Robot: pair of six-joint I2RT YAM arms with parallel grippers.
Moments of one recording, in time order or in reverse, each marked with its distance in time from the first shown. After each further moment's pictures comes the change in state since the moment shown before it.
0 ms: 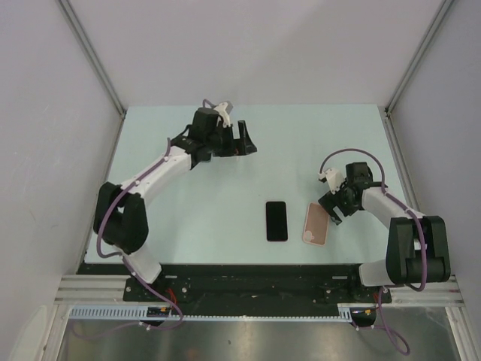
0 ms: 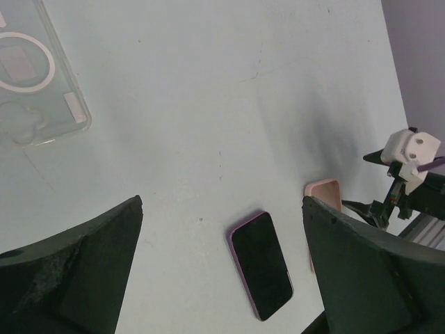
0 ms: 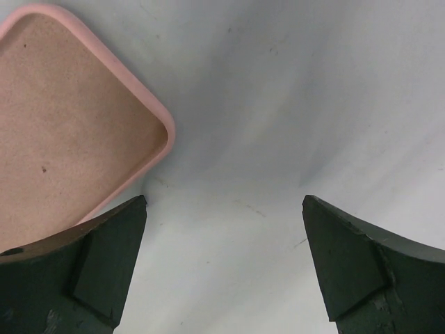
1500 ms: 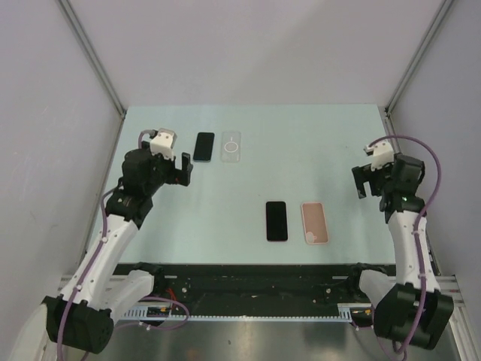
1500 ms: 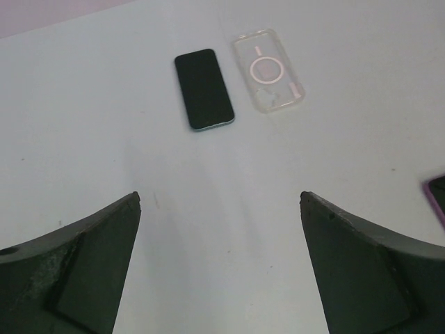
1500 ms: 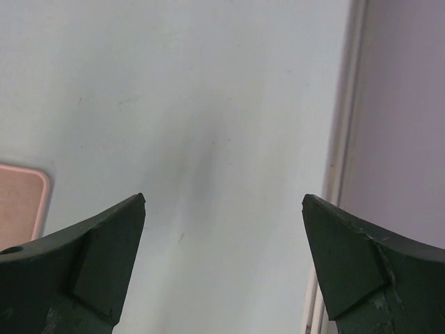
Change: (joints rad) left arm 0.249 -0.770 -0.527 0.003 -0.190 0.540; right arm -0.233 -0.340 0.053 0.126 -0.072 0.114
